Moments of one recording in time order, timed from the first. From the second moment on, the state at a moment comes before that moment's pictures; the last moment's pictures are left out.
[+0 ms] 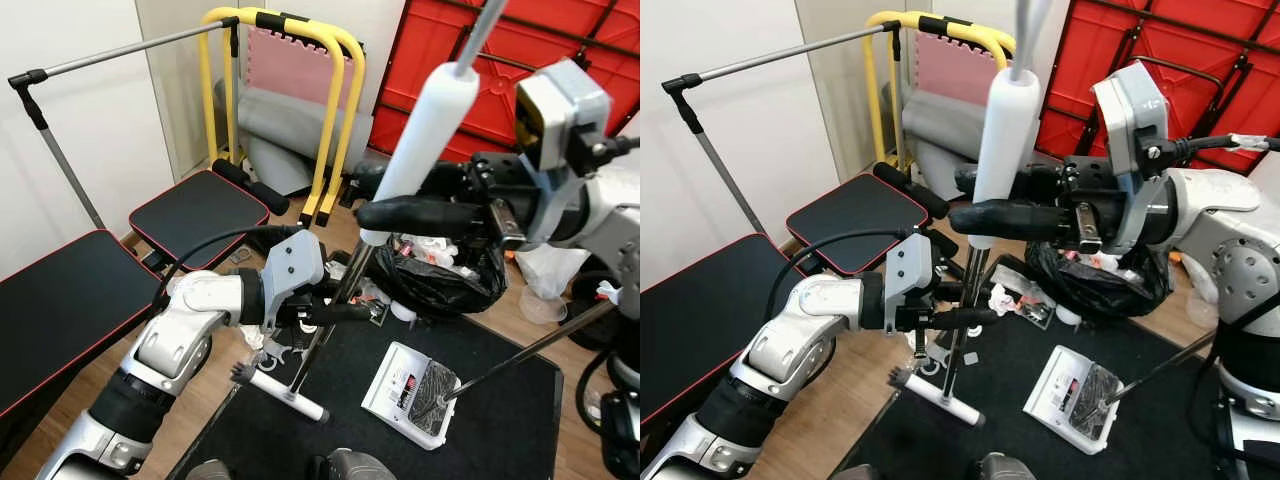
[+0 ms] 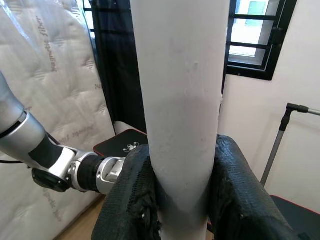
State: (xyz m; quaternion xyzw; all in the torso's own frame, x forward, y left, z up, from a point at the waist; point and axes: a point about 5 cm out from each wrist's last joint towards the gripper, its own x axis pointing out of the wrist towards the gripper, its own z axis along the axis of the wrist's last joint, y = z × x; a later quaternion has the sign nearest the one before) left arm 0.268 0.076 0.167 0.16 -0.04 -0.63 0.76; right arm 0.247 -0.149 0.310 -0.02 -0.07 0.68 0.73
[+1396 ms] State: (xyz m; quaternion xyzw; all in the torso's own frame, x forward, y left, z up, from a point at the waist) left arm 0.302 0.130 0.173 -0.02 -0.05 -0.24 0.97; right arm 0.330 -0.189 0.277 0.08 -0.16 0.20 0.96
